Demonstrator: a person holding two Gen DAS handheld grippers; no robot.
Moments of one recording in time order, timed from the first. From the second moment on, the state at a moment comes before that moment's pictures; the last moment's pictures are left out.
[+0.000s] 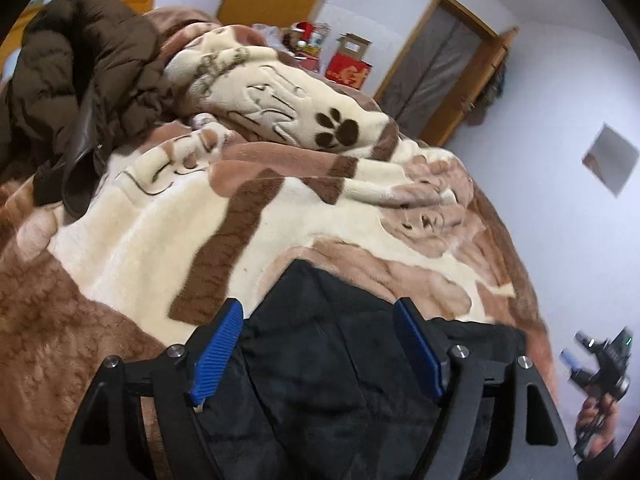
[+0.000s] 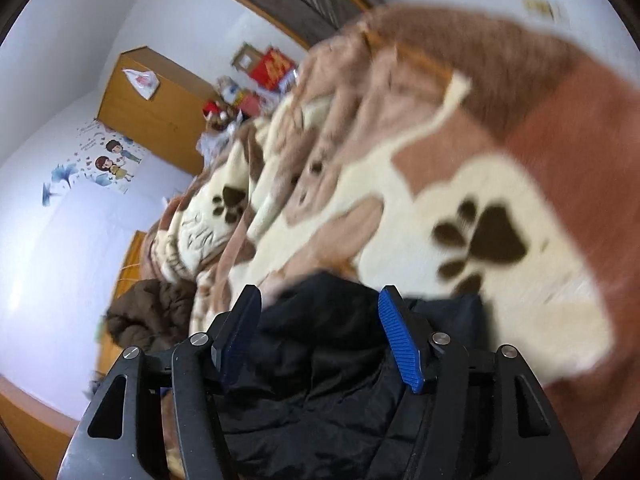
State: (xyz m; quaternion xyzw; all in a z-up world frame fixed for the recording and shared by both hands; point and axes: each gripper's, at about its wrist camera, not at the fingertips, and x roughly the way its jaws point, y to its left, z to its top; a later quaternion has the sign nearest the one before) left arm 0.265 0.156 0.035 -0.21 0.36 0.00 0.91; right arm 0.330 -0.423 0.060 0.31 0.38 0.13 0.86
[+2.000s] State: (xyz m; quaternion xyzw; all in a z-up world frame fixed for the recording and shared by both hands) left arm 0.340 -0.010 -0.025 -0.02 0.36 -0.08 0.93; right arm 0.366 -0.320 -0.047 0.02 0.43 0.04 0.90
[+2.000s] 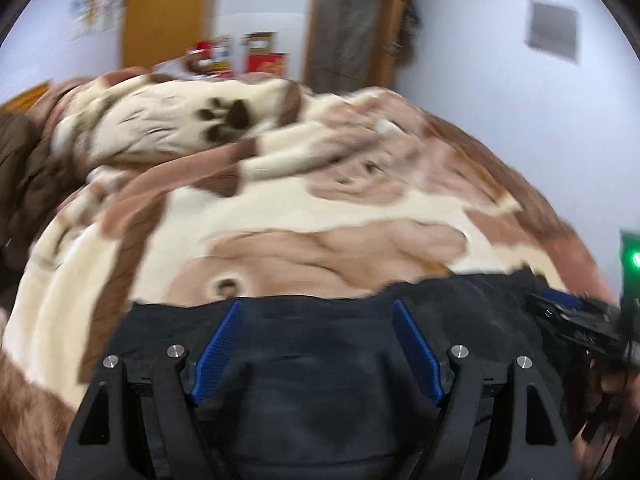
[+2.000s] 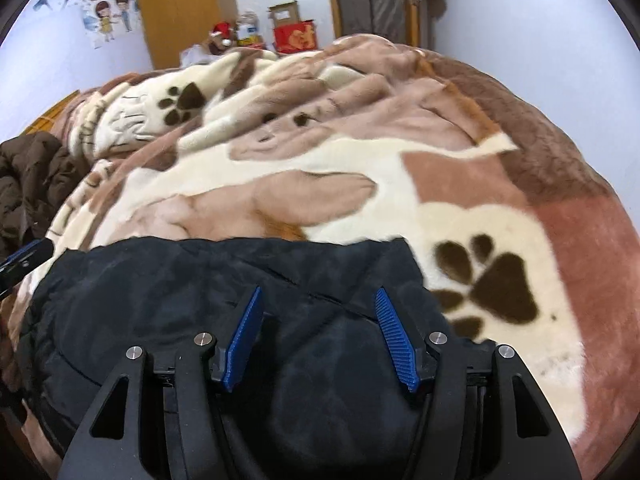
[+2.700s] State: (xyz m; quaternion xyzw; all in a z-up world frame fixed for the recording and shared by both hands) left arm 0.380 -0.032 -0.085 -0.01 0.44 -0.07 0.90; right arm 0.387 -0.333 -0.084 0.03 0.46 0.03 0.89
